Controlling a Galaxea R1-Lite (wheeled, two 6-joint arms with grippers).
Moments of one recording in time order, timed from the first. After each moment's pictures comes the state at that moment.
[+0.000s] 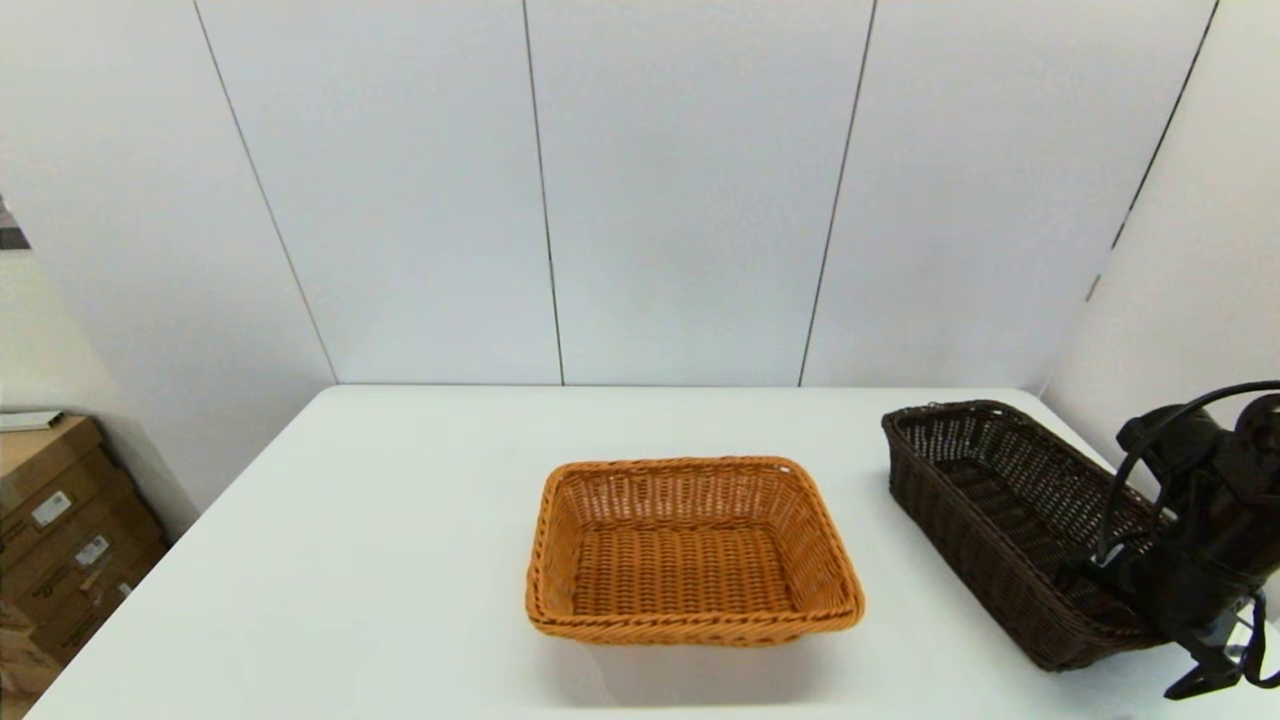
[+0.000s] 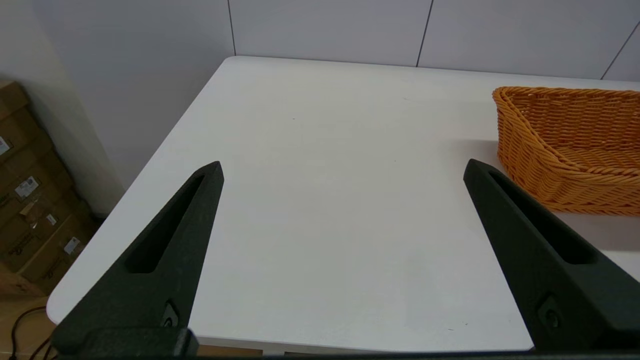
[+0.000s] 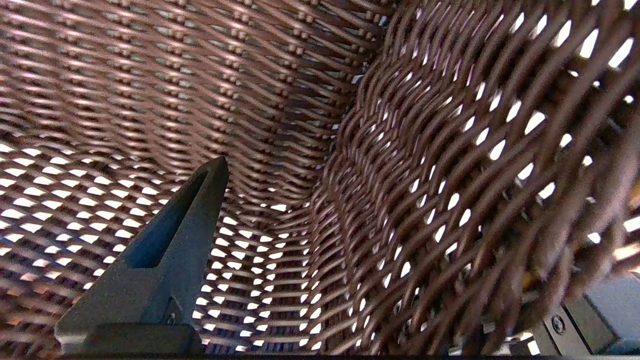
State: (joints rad) left arm 0.00 0.00 -0.03 0.07 0.03 -0.08; right arm -0.24 1.94 -0.93 0.46 0.02 0.77
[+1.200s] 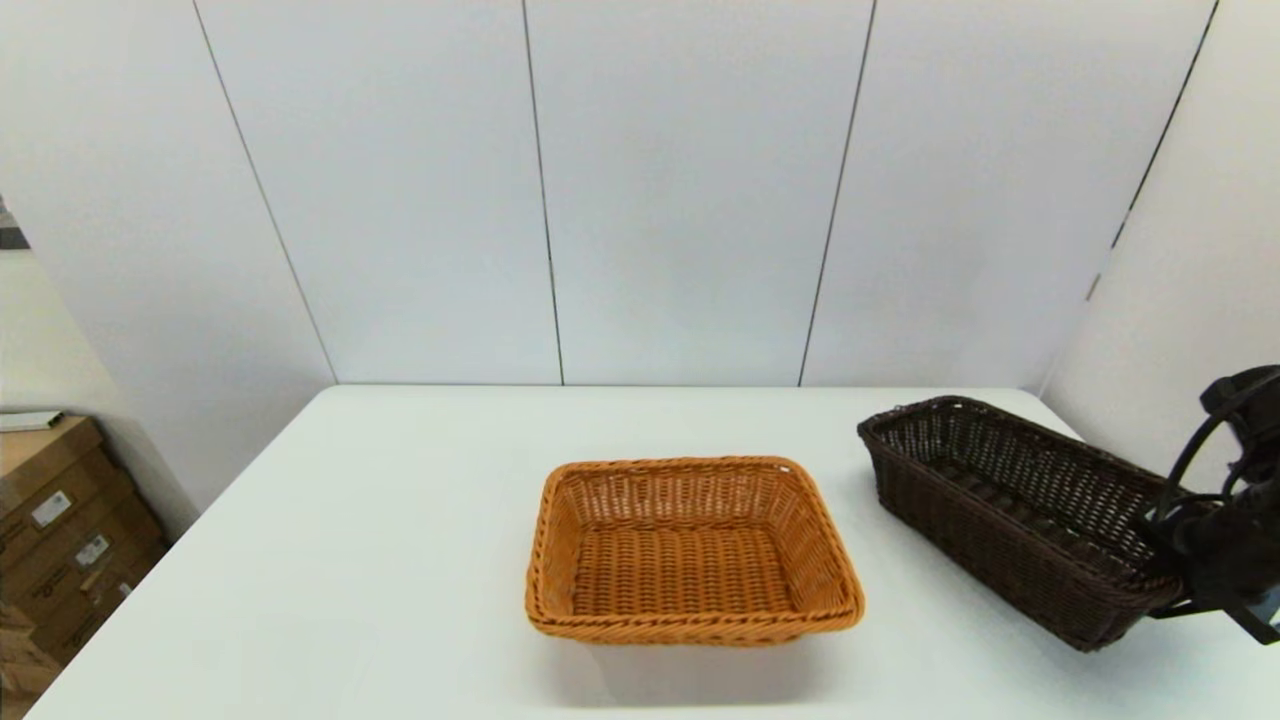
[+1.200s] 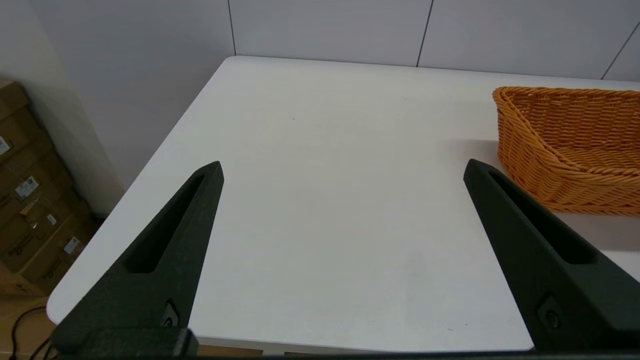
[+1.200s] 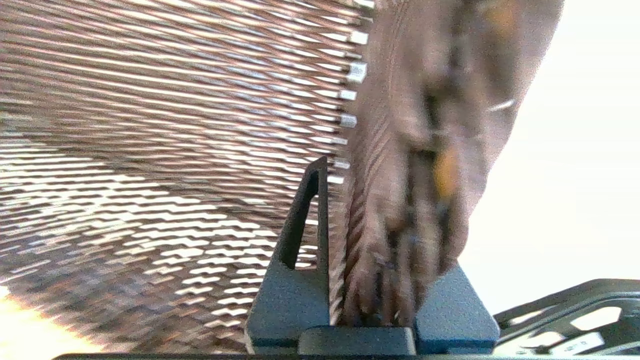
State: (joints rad) left arm 0.00 0.00 -0.03 0.07 0.03 -0.08; right arm -0.33 1.81 -0.96 0.46 0.12 0.78
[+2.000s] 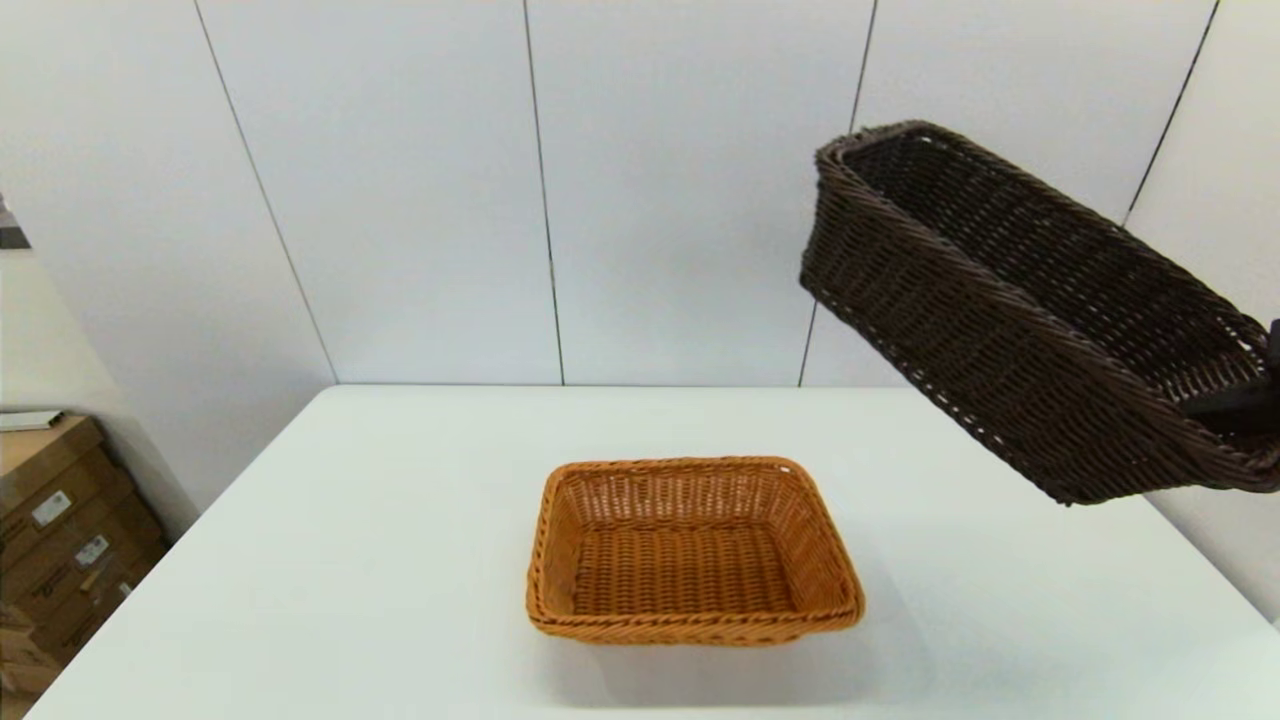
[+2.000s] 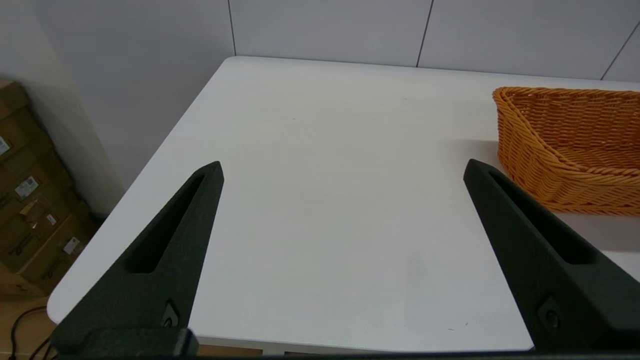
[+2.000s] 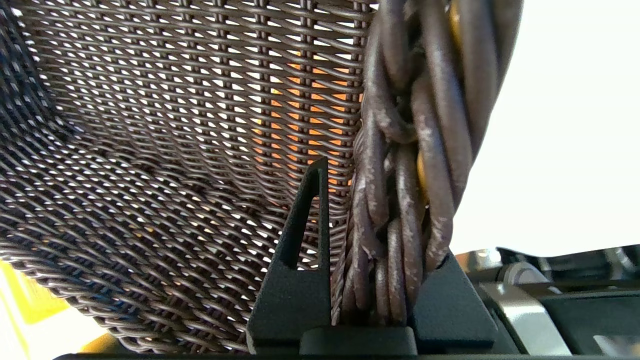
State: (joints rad) left arm 0.00 0.00 -0.03 0.07 0.03 -0.08; right arm -0.22 1.36 -1.18 0.67 0.57 0.78
